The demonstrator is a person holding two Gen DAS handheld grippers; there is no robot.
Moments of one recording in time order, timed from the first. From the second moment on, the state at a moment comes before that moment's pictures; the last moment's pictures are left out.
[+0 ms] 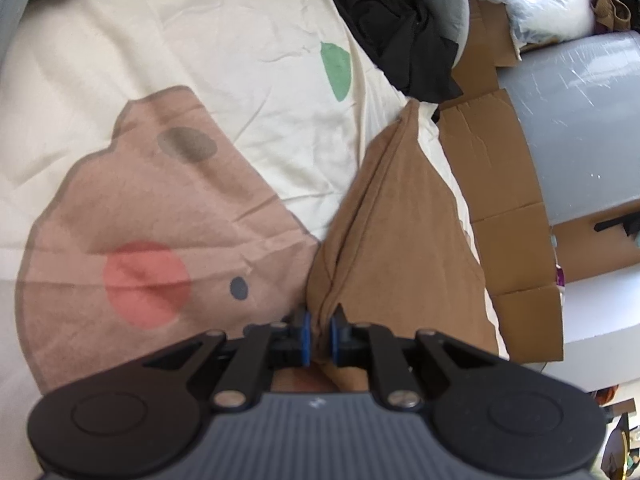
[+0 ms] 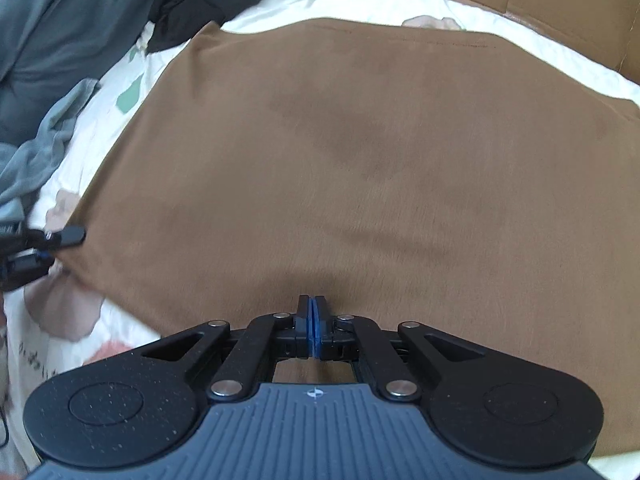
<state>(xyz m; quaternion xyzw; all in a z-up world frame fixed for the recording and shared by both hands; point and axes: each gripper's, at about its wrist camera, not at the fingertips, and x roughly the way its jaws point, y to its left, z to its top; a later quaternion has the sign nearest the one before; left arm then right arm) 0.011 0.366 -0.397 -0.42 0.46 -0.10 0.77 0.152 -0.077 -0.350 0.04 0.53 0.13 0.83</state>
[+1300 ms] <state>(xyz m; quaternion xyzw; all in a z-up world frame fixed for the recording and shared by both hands) 0.006 0.371 -0.405 -0.44 0.46 -0.10 0.77 0.314 -0.097 -0.354 0.05 0.50 0.02 0.87</state>
